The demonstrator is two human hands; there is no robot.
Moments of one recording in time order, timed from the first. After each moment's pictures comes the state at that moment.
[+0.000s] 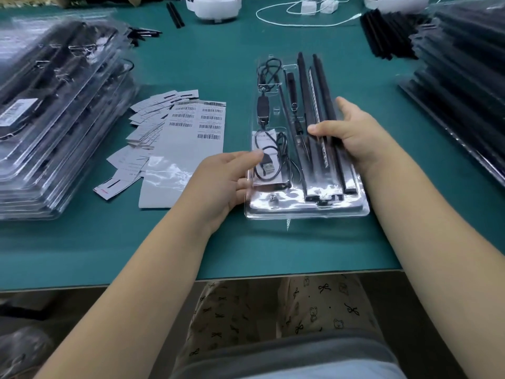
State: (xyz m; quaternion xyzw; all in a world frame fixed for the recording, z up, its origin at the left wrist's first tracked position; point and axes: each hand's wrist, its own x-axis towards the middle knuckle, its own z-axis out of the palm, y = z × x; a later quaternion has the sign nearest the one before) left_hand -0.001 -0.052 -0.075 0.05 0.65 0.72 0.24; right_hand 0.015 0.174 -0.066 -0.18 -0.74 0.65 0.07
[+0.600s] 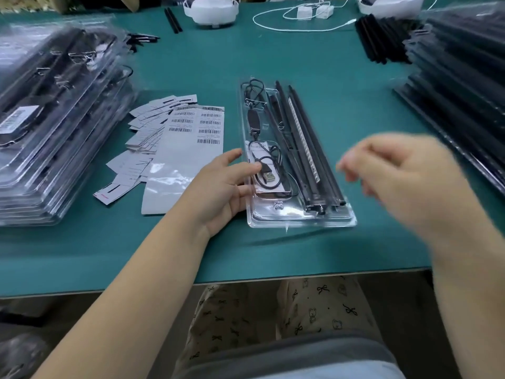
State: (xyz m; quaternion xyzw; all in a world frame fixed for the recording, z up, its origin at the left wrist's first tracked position) left_hand -0.001 -0.051 -0.073 0.02 0.59 0.76 0.29; right_hand 0.121 0.130 -0.025 -0.10 -0.87 0.44 0.20
